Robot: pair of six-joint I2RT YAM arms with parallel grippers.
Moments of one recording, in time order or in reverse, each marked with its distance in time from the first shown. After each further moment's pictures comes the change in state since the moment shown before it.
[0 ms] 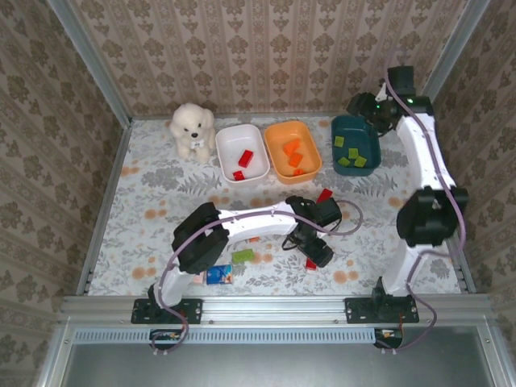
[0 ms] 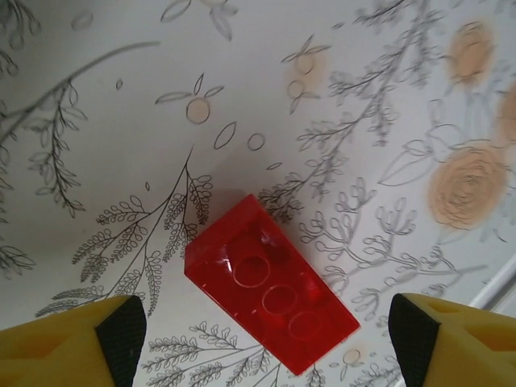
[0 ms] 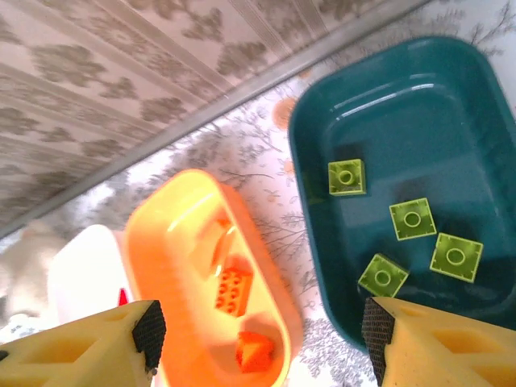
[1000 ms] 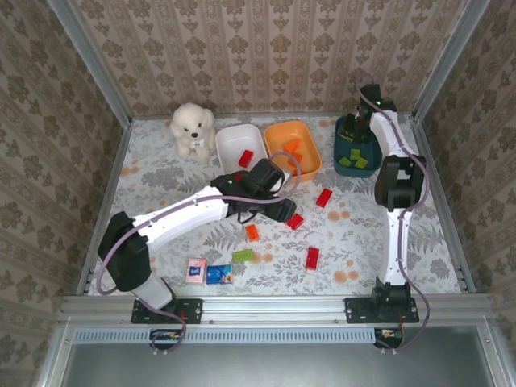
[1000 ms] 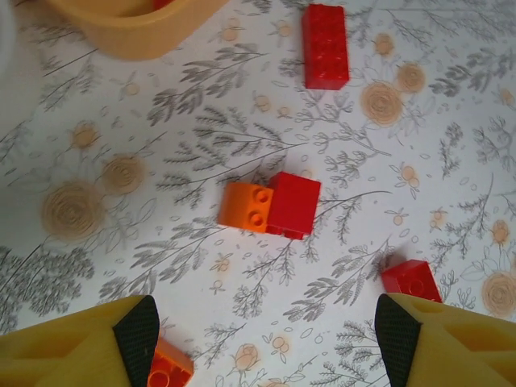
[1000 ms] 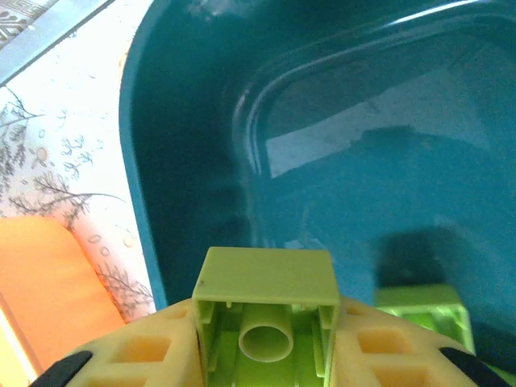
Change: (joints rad) left arm 0.257 -0.500 -0.341 0.230 -0.115 0.014; right arm 0.008 0.652 0.436 -0.111 0.036 -0.044
